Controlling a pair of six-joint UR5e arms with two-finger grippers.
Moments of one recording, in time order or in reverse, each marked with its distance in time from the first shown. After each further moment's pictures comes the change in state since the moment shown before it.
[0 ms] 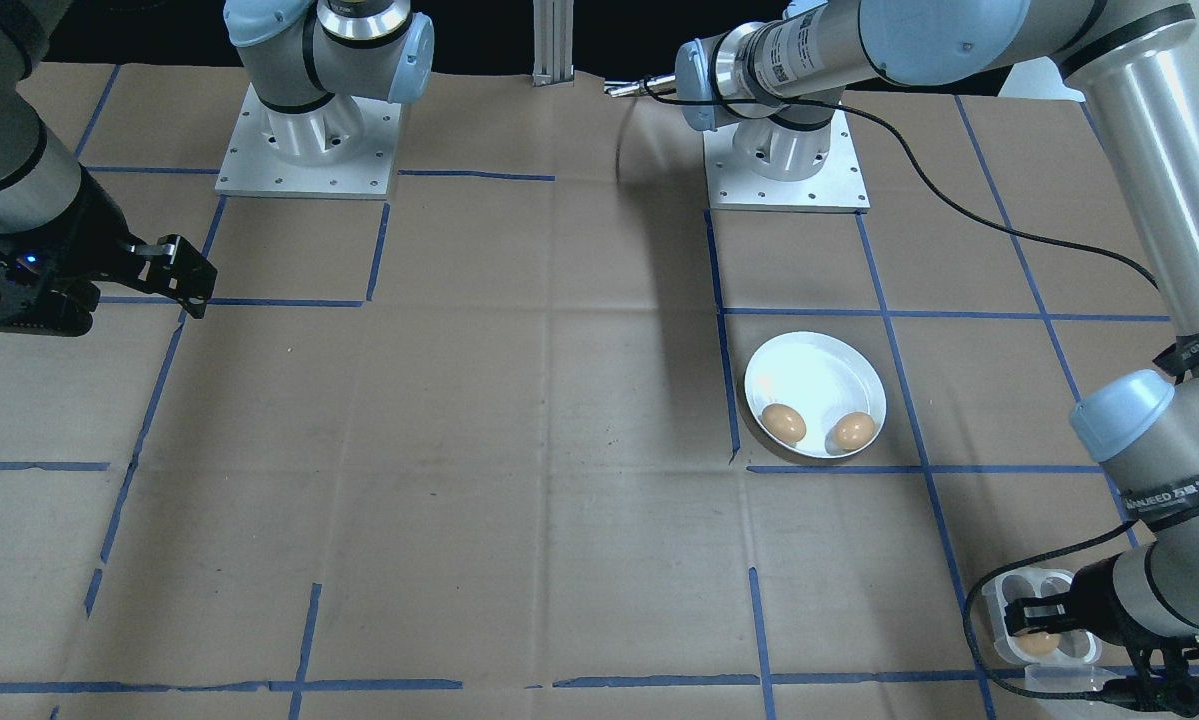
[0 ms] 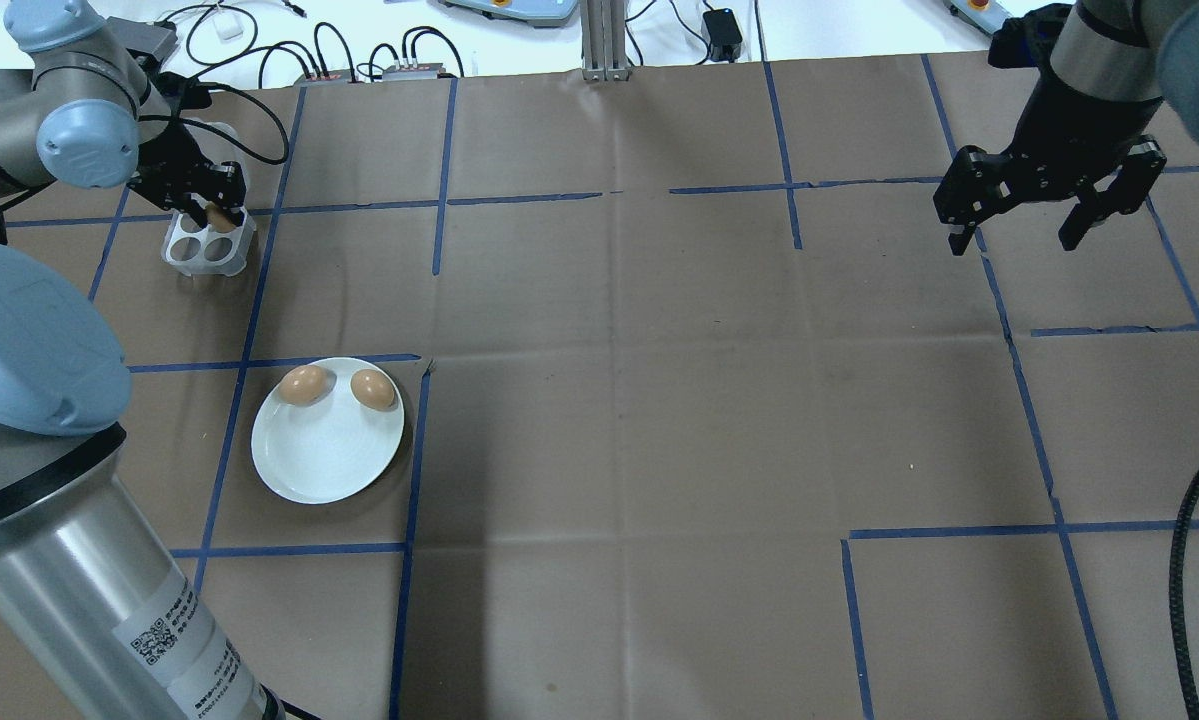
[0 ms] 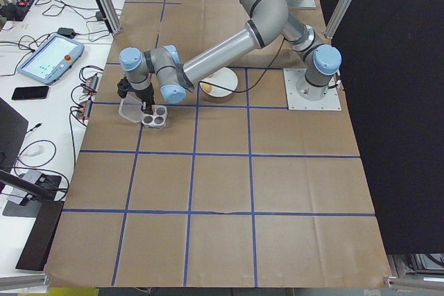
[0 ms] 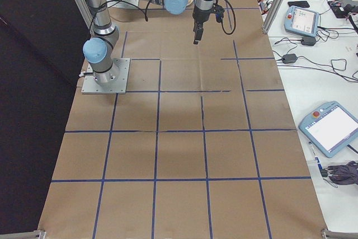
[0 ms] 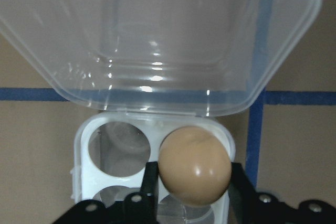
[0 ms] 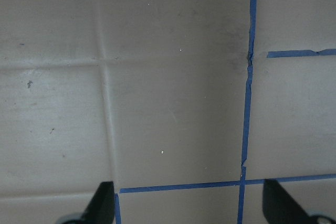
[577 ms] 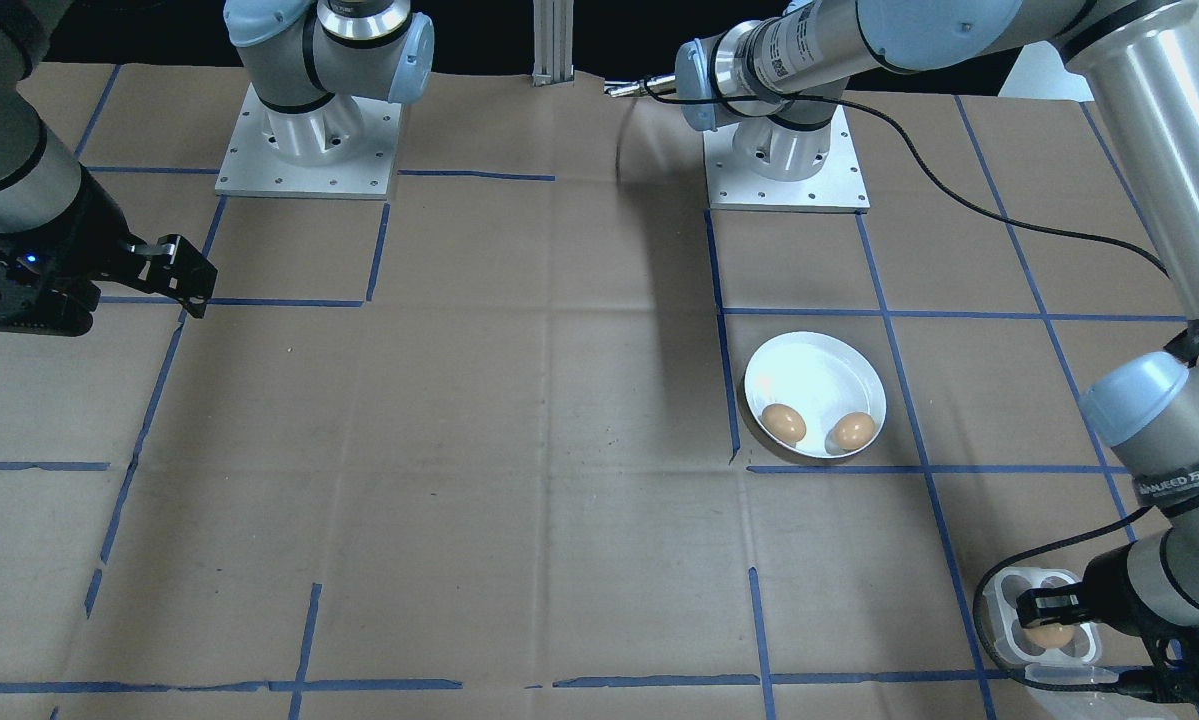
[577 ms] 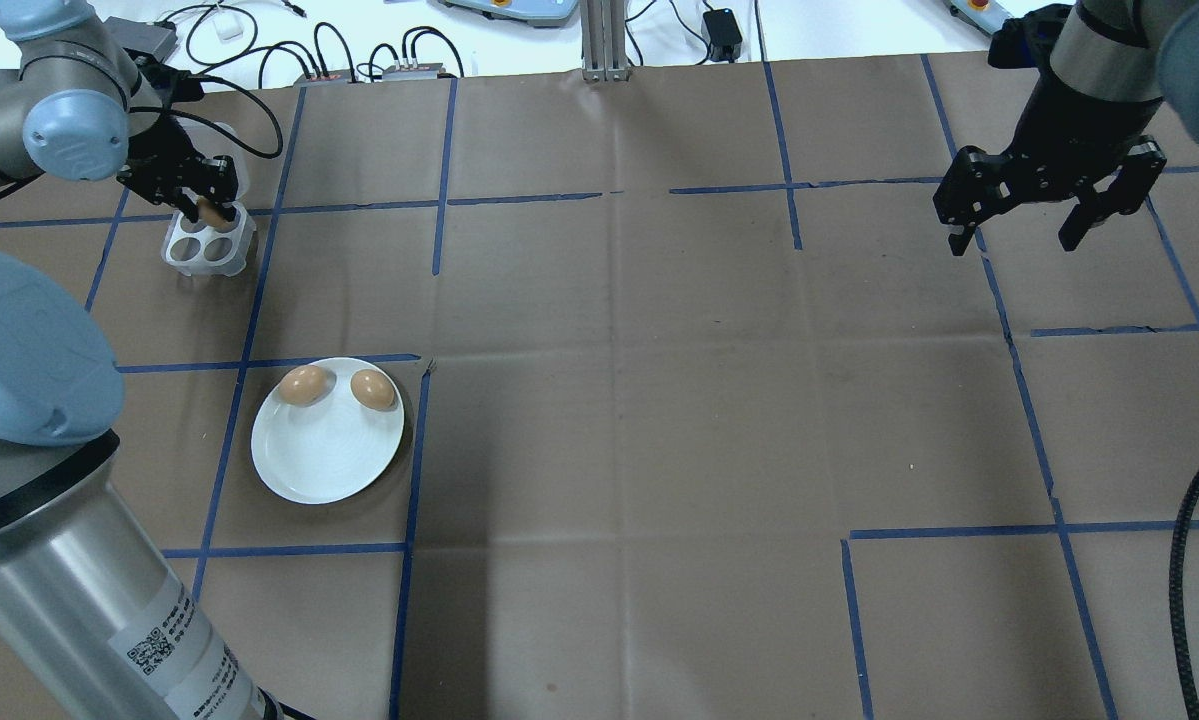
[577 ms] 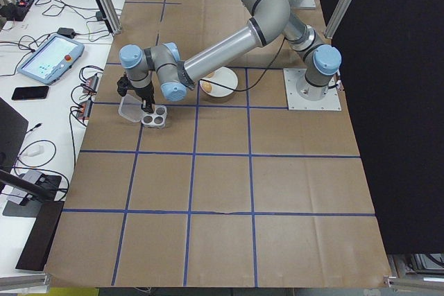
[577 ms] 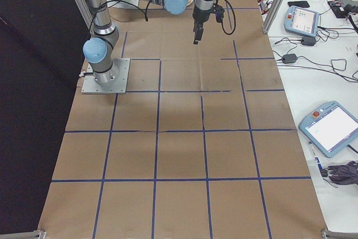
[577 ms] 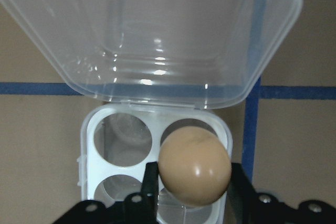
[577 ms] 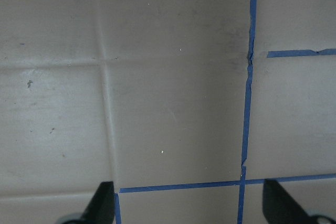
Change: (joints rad) left arm -0.001 0.046 -0.002 -0.037 0.022 -0.003; right arm 0.000 0.000 0.000 0.001 0.000 0.000
